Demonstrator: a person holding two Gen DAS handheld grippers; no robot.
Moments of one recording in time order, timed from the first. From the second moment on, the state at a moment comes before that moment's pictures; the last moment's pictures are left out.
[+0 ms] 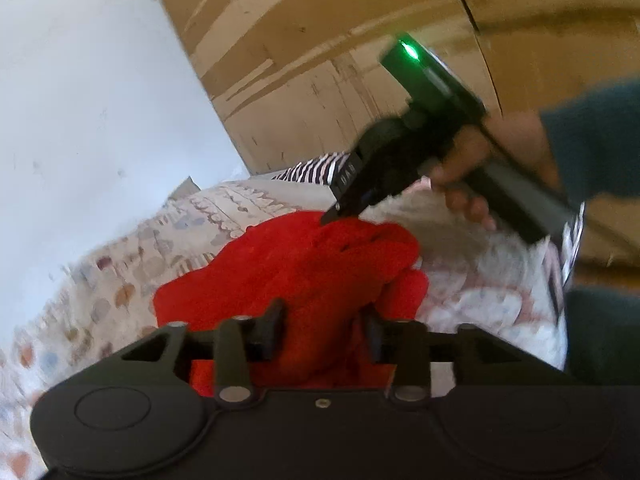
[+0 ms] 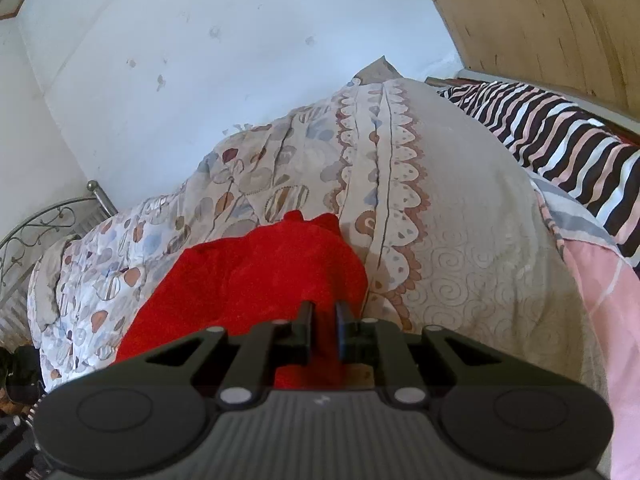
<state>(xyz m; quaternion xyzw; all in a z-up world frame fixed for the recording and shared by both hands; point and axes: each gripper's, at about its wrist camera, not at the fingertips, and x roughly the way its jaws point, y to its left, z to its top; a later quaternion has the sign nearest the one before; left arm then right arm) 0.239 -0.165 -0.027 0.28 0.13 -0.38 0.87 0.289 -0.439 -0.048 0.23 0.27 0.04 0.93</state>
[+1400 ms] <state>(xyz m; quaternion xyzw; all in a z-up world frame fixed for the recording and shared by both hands) 0.296 -0.088 -0.043 -0.06 0.34 -0.20 0.92 0.199 -0.330 -0.065 0.08 0.28 0.00 0.96</state>
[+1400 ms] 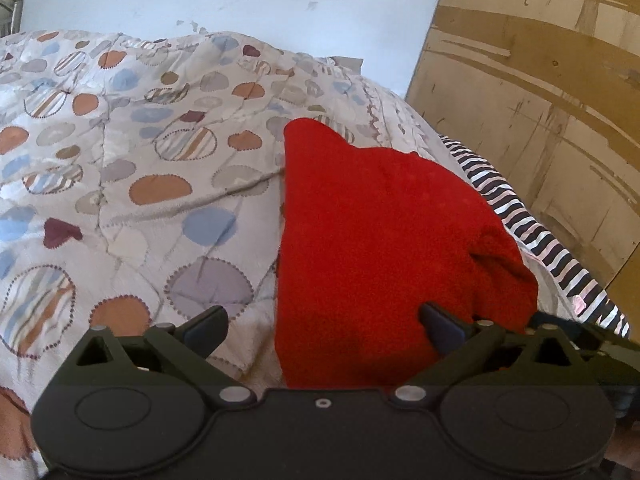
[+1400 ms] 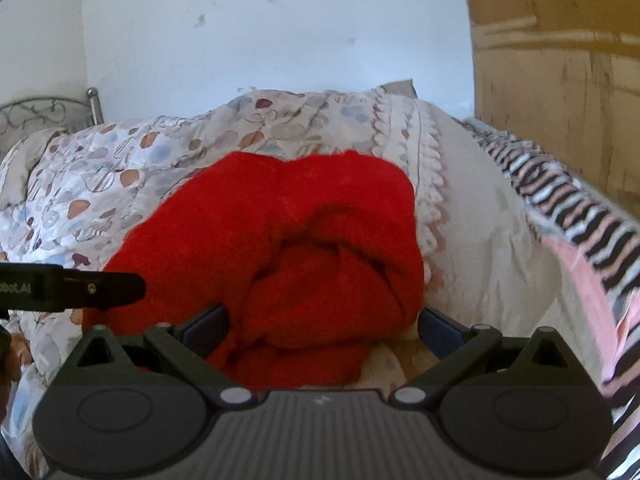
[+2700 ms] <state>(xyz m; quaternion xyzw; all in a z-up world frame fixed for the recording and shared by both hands) 0.312 -0.072 -0.036 -0.07 0.36 -0.21 0.90 0.231 -0.428 -0.076 0.34 0.18 -0.06 0.92</state>
